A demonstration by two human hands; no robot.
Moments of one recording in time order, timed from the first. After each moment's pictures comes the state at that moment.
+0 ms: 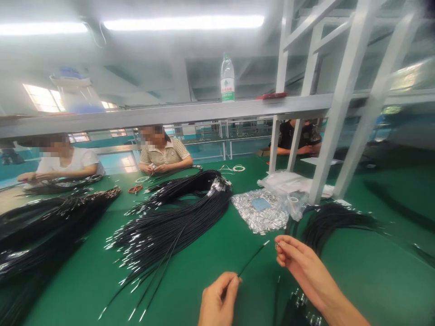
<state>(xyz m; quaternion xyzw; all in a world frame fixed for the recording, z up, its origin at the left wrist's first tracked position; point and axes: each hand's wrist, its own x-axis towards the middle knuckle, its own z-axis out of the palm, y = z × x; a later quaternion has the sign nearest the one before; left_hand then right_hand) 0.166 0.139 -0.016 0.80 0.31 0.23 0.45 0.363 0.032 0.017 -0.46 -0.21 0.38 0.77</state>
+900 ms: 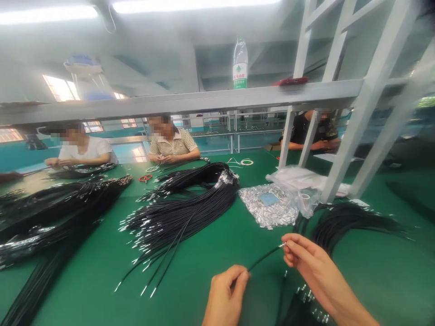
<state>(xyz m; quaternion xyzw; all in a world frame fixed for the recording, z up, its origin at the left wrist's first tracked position) 0.167 0.124 -0.003 0.81 0.31 0.22 0.44 0.357 0.026 0.015 -0.51 -0.24 0.37 0.74</state>
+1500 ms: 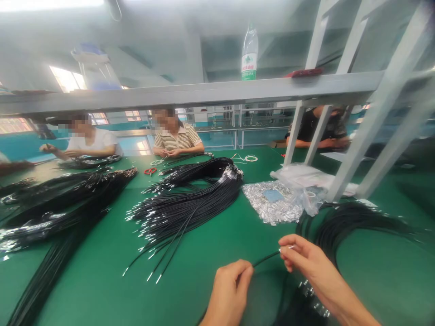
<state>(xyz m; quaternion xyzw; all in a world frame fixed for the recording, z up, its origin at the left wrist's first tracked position) 0.168 0.115 0.003 0.83 0.30 0.24 0.41 0.349 0.026 0.017 -0.60 -0.28 0.37 0.65</state>
